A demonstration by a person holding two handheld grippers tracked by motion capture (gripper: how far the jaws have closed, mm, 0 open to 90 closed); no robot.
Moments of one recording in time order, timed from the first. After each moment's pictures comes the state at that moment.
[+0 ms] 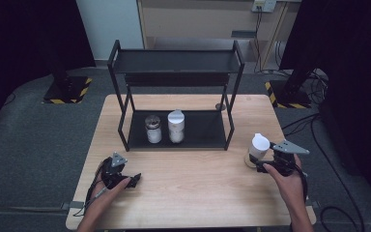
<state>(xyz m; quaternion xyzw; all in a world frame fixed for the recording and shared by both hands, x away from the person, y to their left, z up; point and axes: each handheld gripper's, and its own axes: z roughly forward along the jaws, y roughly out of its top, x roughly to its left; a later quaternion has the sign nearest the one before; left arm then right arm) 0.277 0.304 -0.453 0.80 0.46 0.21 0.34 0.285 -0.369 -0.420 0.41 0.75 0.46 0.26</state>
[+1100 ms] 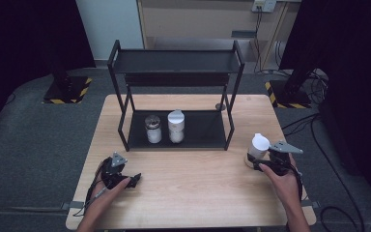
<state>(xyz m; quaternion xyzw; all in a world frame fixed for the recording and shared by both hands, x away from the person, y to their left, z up) 0.277 0.304 -0.453 0.80 0.46 0.21 0.34 0.297 -0.362 -0.437 0.43 0.74 0.45 0.26</state>
